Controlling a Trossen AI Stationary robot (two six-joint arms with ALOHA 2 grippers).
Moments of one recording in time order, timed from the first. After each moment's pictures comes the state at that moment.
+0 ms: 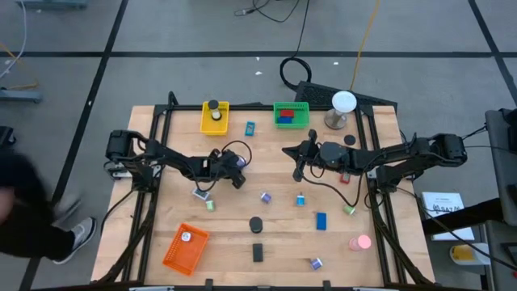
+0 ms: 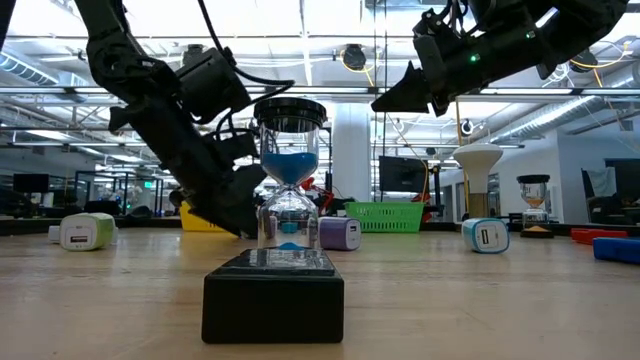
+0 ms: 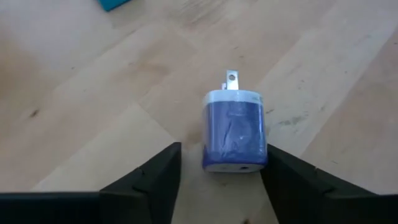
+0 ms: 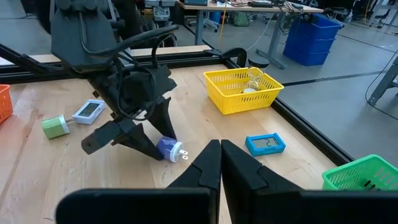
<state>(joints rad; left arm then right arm) 0.04 1.72 0.63 0.20 -0.45 -0.54 -0.06 1.27 0.56 0.47 0.31 0.04</state>
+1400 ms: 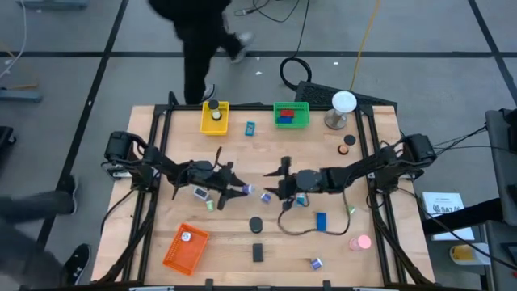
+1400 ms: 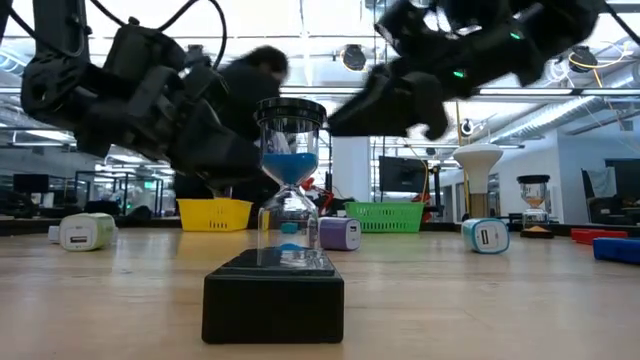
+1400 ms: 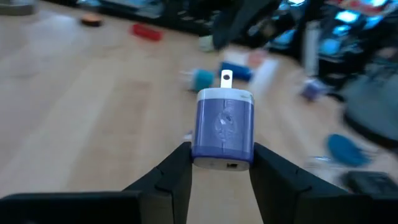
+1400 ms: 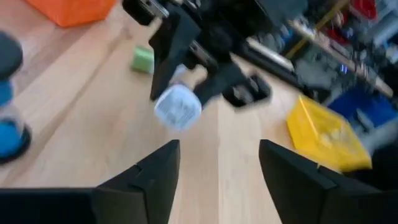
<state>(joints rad) -0.02 1.71 0.34 1.14 0.21 -0.21 0.17 1.65 0.76 0.55 0.29 -0.43</state>
